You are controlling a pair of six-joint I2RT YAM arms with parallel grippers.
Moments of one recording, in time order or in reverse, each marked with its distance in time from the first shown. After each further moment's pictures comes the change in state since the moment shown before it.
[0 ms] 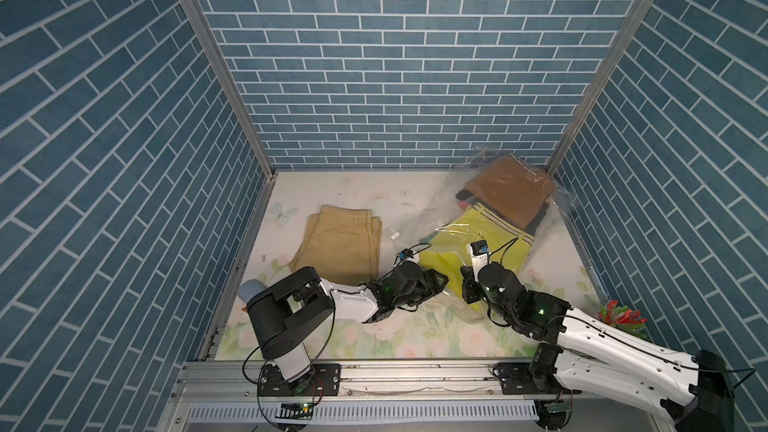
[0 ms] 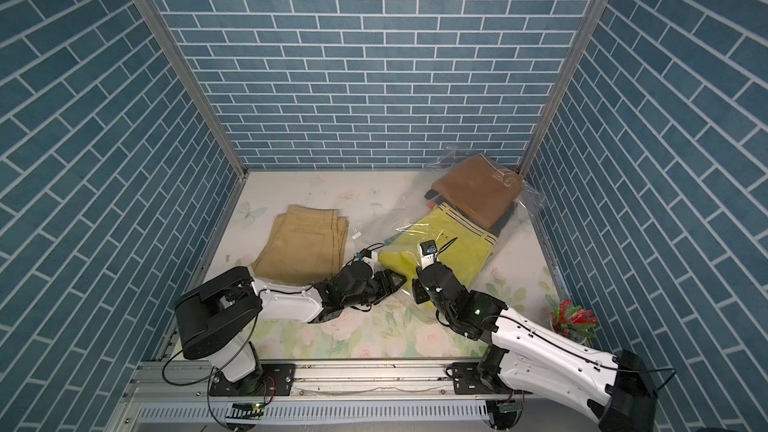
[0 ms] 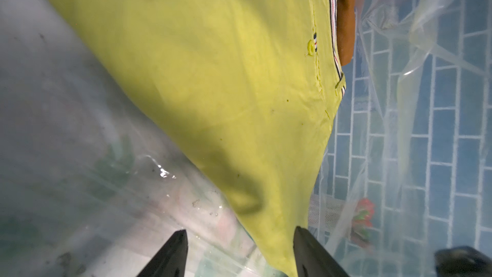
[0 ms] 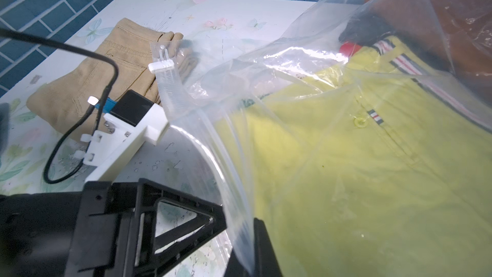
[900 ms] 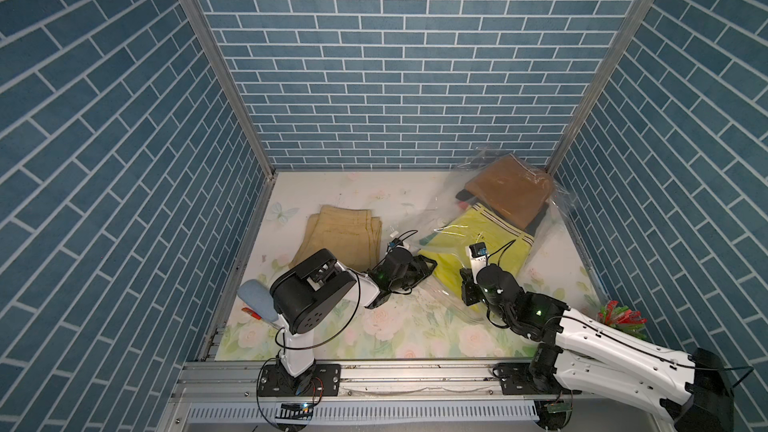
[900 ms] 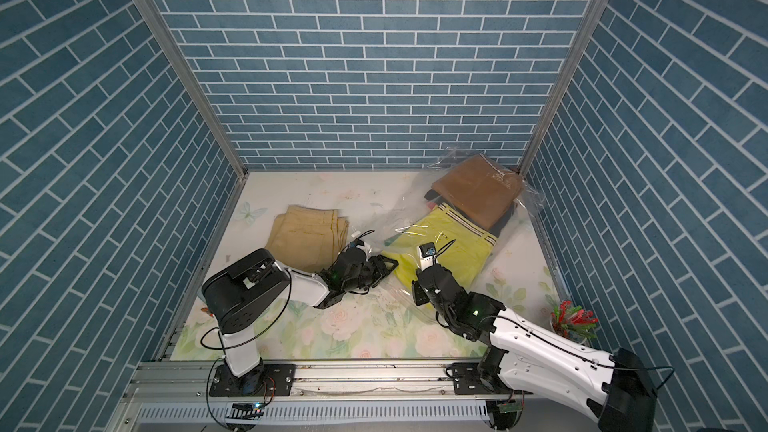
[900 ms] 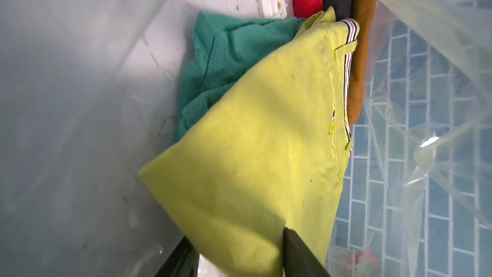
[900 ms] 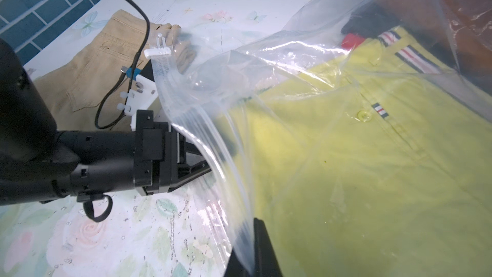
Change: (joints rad) left arm 0.167 0.171 0.048 0.162 0.065 0.020; right arm 0.000 0.013 -0.026 0.022 -0.003 0.001
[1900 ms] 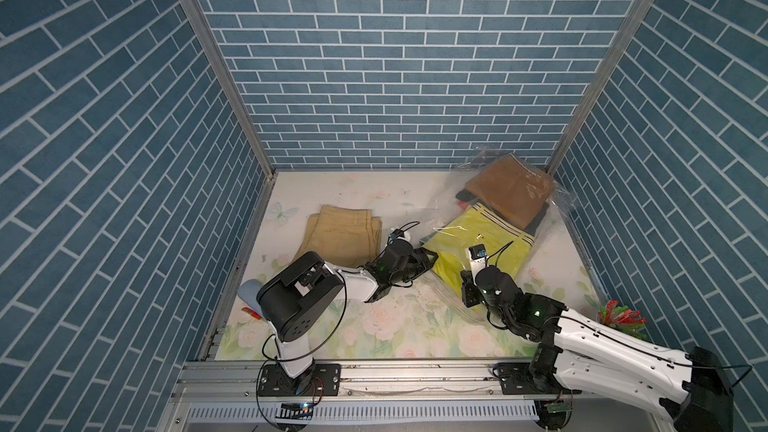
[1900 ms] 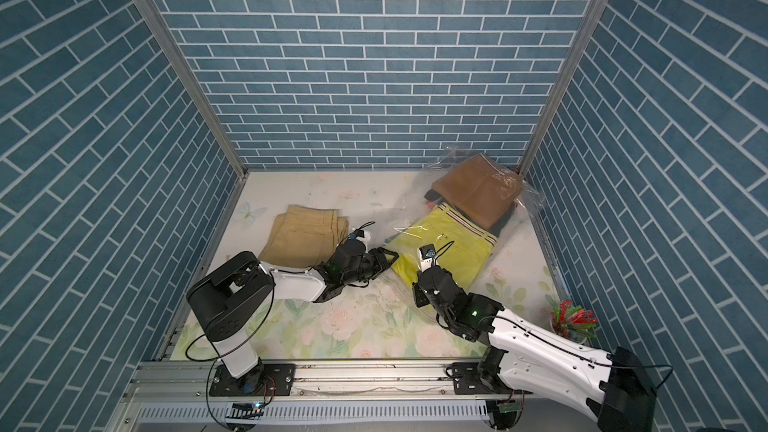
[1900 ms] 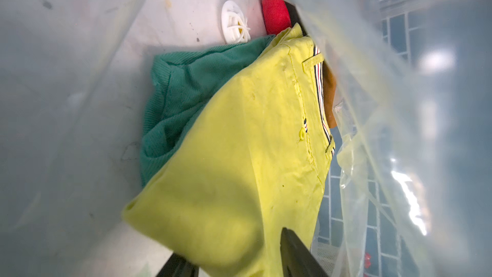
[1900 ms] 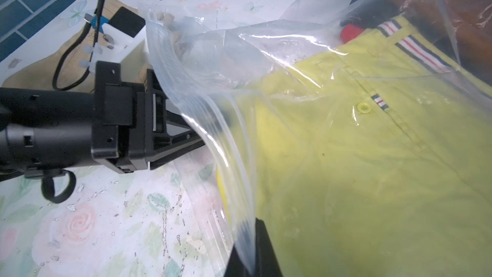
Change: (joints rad) left arm 0.005 -0.084 0.056 -0.119 -0.006 0.058; right arm 0.000 0.002 -0.021 0.003 0.005 0.002
